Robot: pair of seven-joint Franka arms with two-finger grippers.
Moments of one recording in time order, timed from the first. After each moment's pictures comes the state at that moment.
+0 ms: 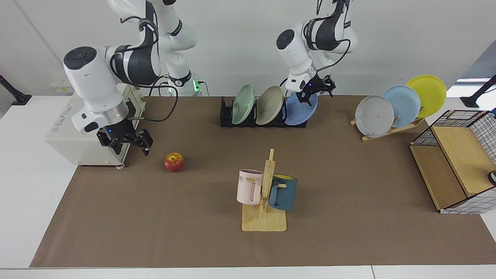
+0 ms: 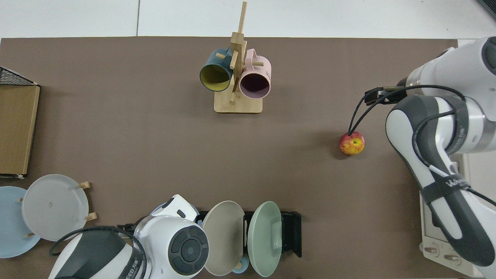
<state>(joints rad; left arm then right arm) -0.26 -0.34 -0.37 -2.42 0.37 1.75 -0.68 0.29 0.27 -0.27 -1.70 0.06 2.06 0.11</state>
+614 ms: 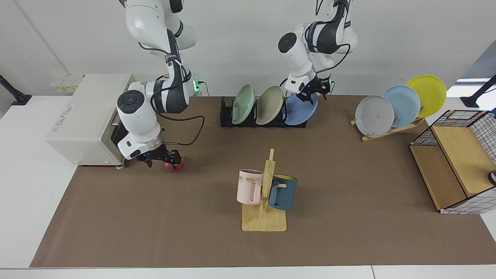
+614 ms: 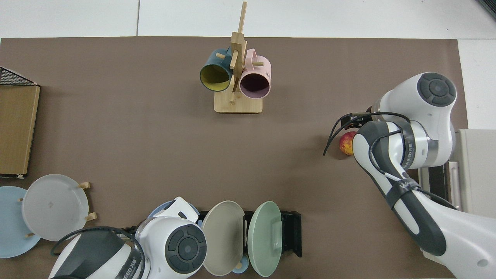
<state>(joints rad) -0.26 -0.34 -0.36 -2.43 0.32 1.75 -0.64 0.33 0.30 -0.27 -1.89 0.06 2.18 0.13</state>
